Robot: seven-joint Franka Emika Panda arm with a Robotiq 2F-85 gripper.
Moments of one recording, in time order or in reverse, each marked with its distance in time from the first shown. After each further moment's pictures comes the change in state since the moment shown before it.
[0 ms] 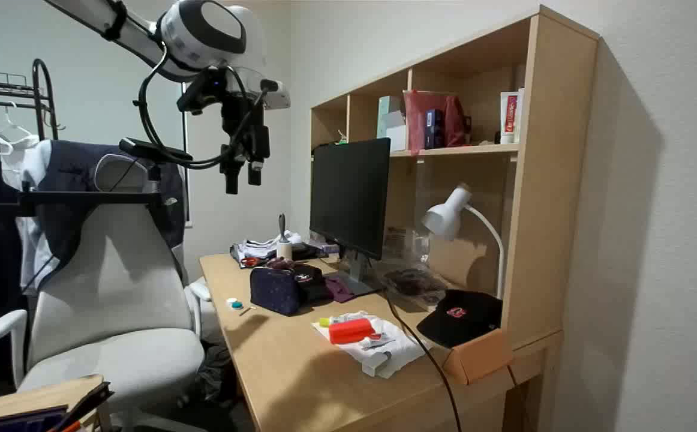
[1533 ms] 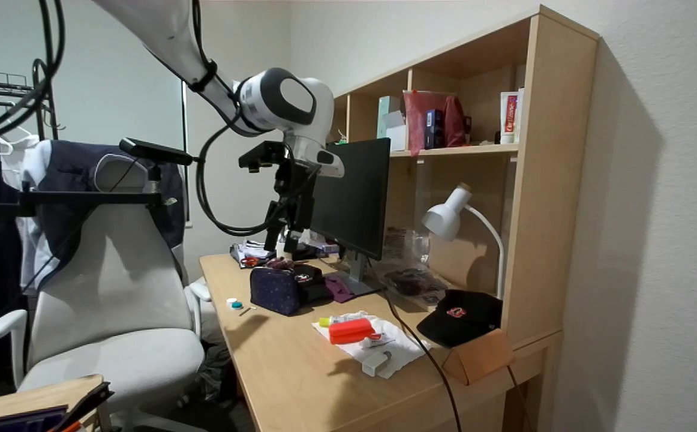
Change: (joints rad) arm 0.000 0.348 -0.148 0.072 -0.005 0.074 0.060
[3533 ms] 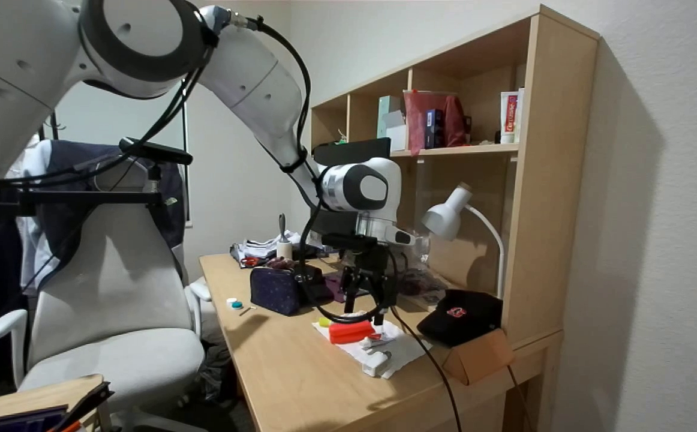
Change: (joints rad) arm -0.016 0.583 -0.108 0.391 0.000 0.323 -0.196
